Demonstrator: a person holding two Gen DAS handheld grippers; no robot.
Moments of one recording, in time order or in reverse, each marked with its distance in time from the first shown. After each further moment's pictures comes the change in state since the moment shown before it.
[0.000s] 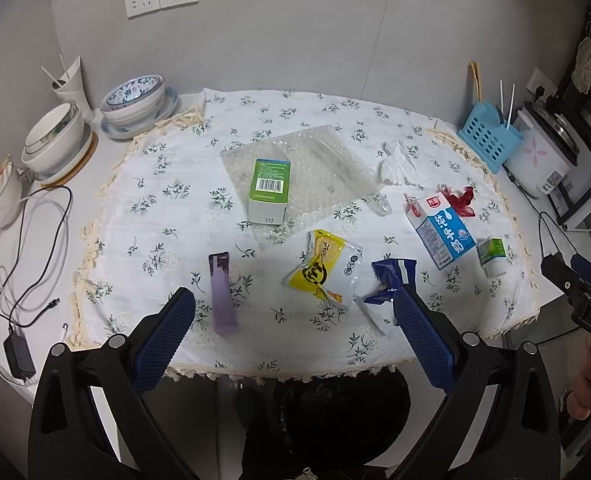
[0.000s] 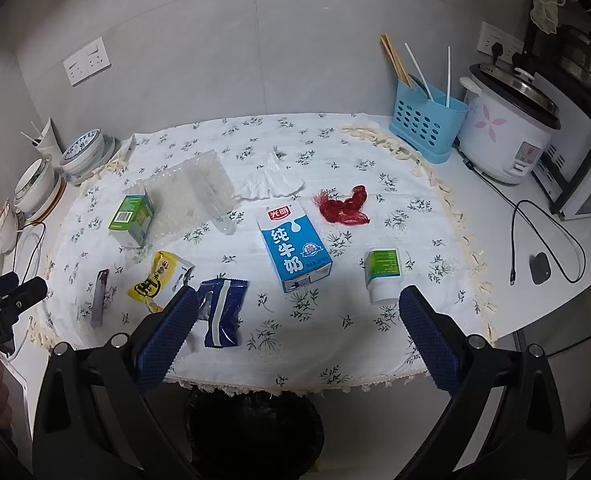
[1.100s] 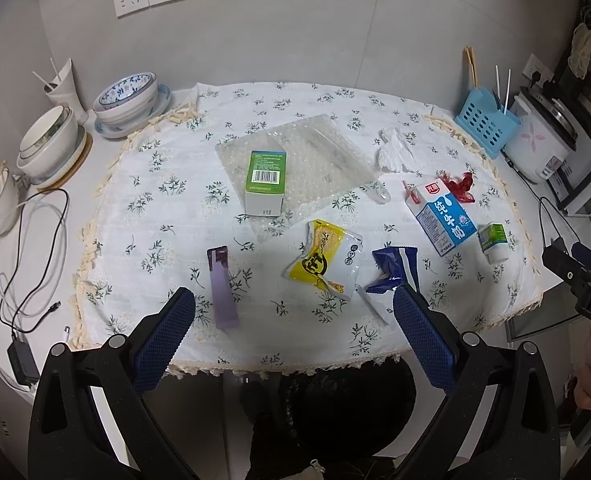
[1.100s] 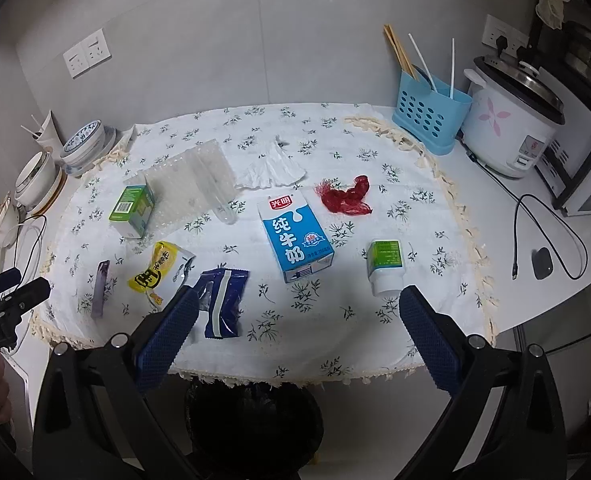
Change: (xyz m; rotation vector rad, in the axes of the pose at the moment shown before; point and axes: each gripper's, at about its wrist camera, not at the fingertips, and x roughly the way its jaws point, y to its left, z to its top) left arm 0.005 -0.003 -0.003 0.037 0.032 -0.001; right arm 0.003 -0.001 0.000 -0.006 0.036 0.010
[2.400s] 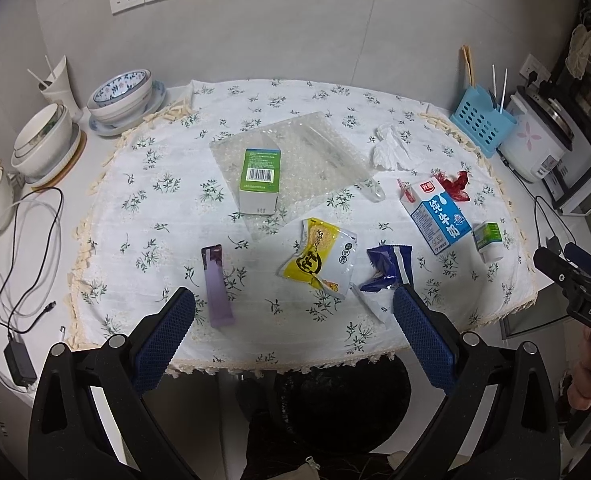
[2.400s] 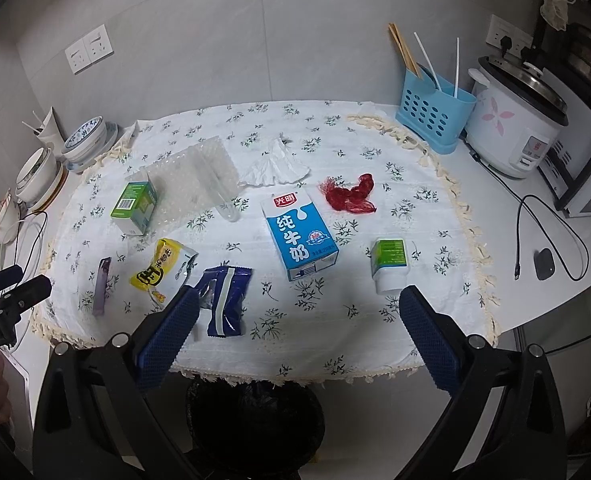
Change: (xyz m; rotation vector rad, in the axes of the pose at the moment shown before) left arm 0.001 -0.001 0.003 -0.001 0.014 -0.021; right arm 0.002 0.006 0.000 -0.006 0.007 0.002
